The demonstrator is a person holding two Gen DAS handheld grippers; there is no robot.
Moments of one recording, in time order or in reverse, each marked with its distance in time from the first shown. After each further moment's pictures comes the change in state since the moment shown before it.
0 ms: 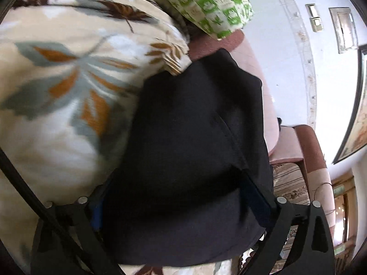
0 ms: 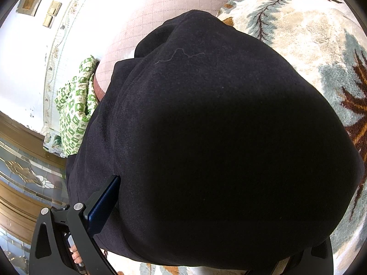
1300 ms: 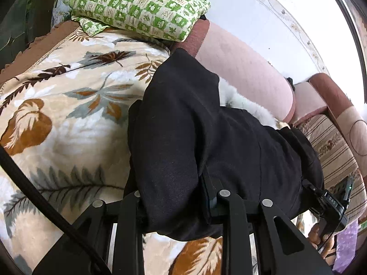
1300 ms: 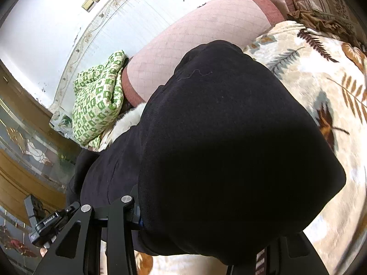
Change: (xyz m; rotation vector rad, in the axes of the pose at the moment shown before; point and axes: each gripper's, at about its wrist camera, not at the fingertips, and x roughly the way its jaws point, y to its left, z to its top) left arm -0.094 -0.098 -0.090 0.355 -0.052 0.306; right arm -0.100 0.070 -0.041 -0.201 -0.064 -0.047
